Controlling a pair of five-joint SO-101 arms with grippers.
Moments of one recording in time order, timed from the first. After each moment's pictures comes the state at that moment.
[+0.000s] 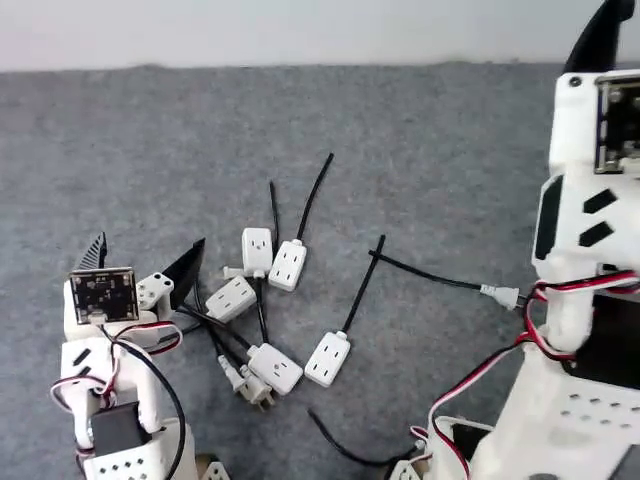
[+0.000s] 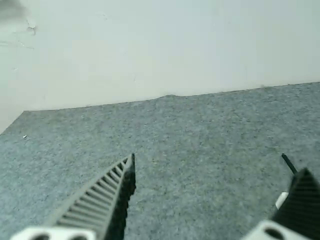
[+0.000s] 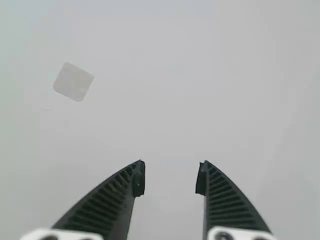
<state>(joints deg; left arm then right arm) -18.8 -95.6 85.9 35.7 -3.6 9.3 -36.3 -13.0 44.3 22.8</state>
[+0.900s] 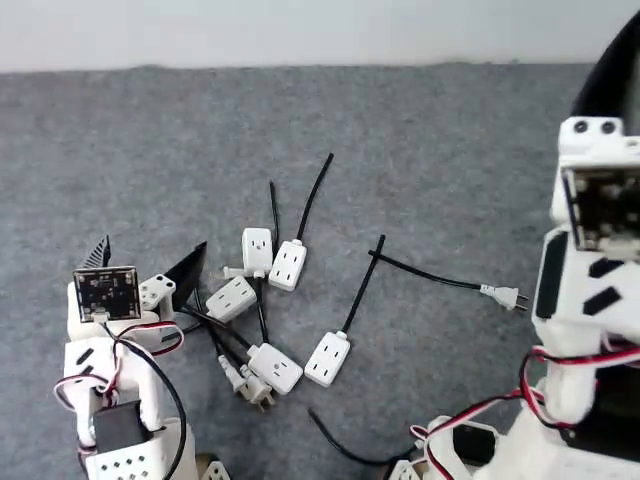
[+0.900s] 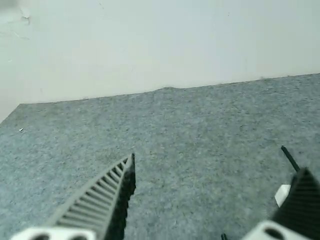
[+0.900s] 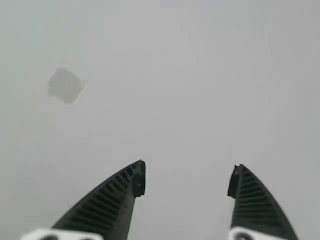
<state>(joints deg) -18.8 -95.6 87.3 35.6 -3.6 9.6 -42.2 -15.6 50.4 29.9</state>
